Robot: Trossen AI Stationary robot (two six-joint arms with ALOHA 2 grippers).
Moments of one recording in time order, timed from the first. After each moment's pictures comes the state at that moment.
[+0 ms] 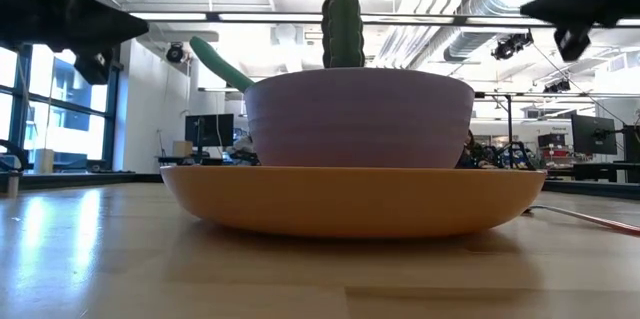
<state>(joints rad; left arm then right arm) -0.35 0.01 0.02 0.03 -0.66 -0.28 0.21 0.00 0.31 -0.35 0.39 0.37</state>
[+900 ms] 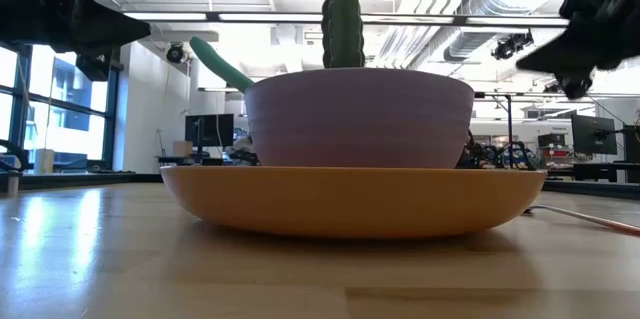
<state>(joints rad) -0.35 0.01 0.02 0.03 -0.70 -0.19 0.21 0.00 0.18 -0.40 0.42 0.43</state>
